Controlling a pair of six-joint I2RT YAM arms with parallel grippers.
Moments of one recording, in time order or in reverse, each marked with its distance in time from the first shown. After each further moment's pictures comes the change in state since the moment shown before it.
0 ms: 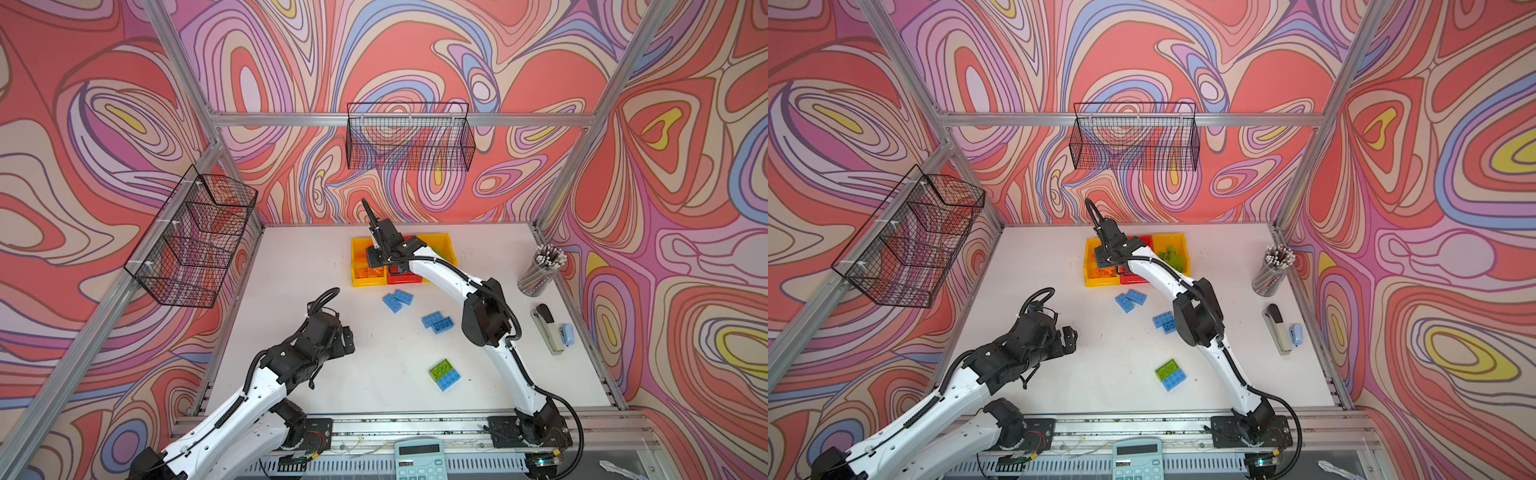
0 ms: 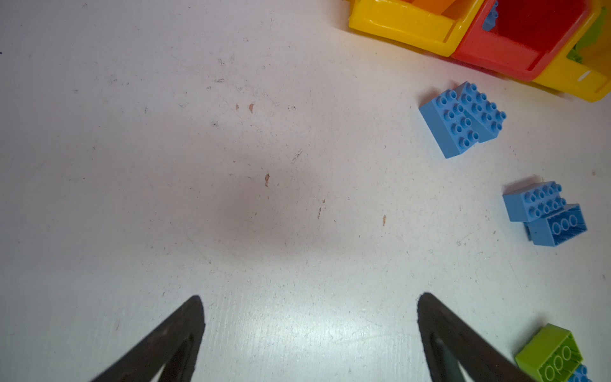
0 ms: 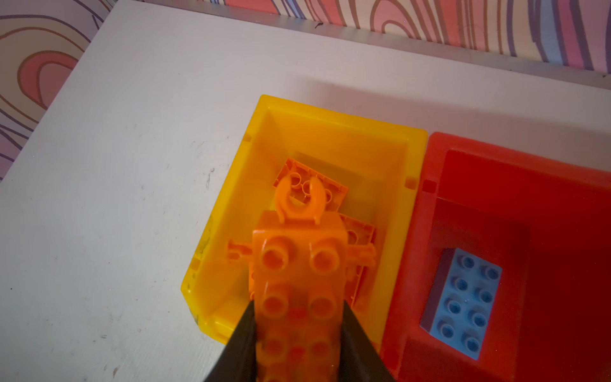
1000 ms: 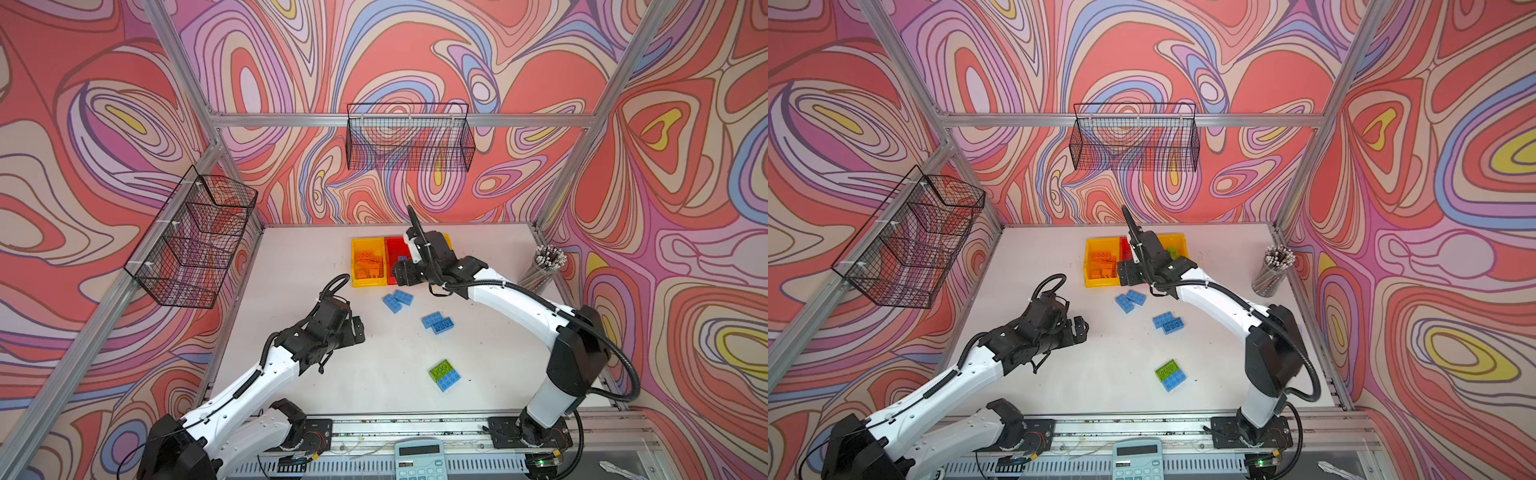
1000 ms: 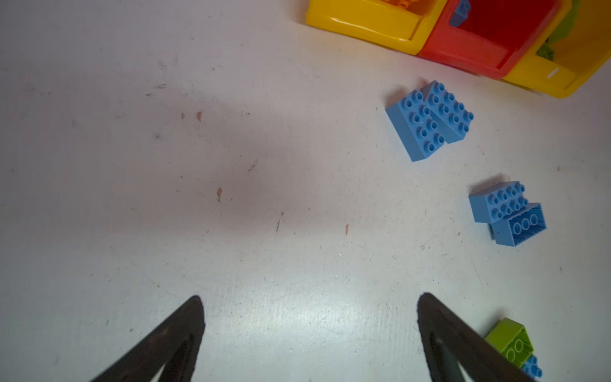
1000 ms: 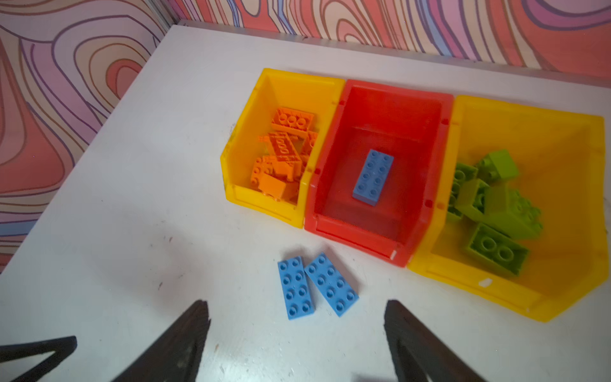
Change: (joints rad) left arm 0.003 0.198 0.118 0.069 0.105 0.000; right arm -0.009 -0.799 -0.938 0.192 0.006 -0.006
